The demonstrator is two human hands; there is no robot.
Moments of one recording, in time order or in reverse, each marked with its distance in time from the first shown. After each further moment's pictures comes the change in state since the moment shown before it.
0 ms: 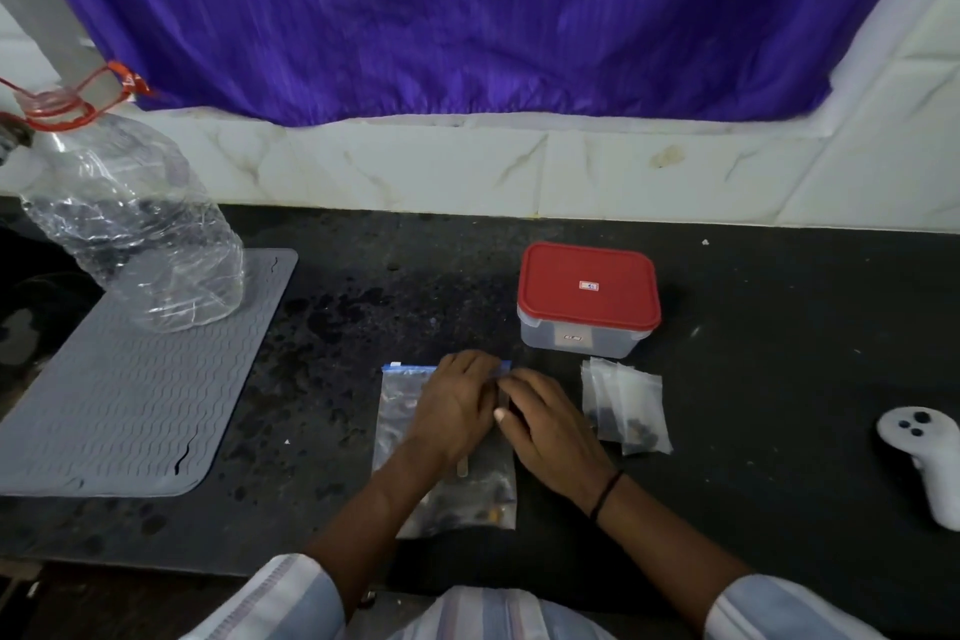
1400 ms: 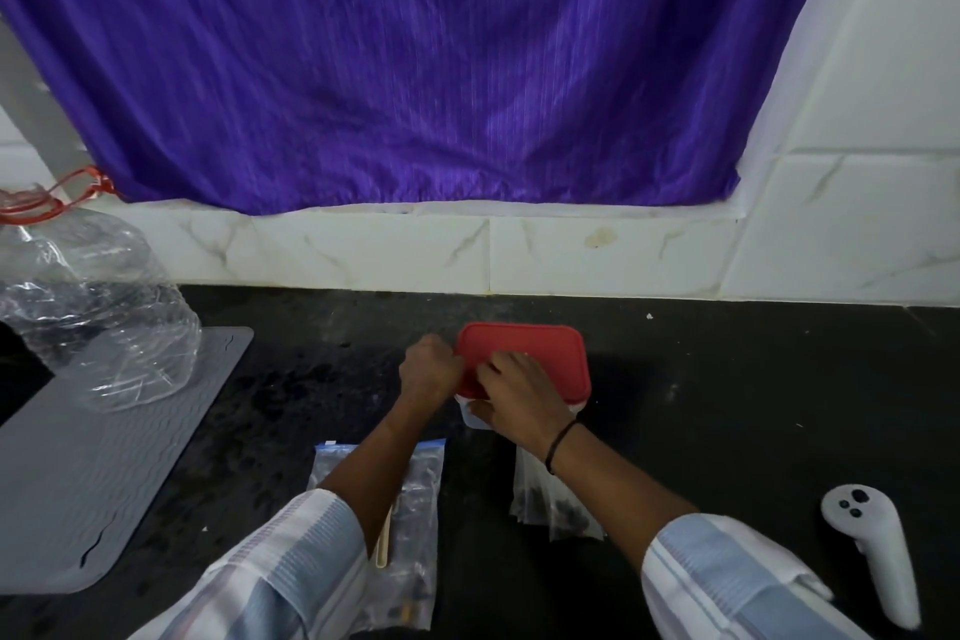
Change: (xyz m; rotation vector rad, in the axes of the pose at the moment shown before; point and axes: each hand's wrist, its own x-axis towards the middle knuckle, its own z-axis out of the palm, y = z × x) left_hand 0.153 0.058 -0.008 -0.109 -0.012 -0.775; right_hand 0.094 0.065 -0.079 -0.443 -0.098 -0.117
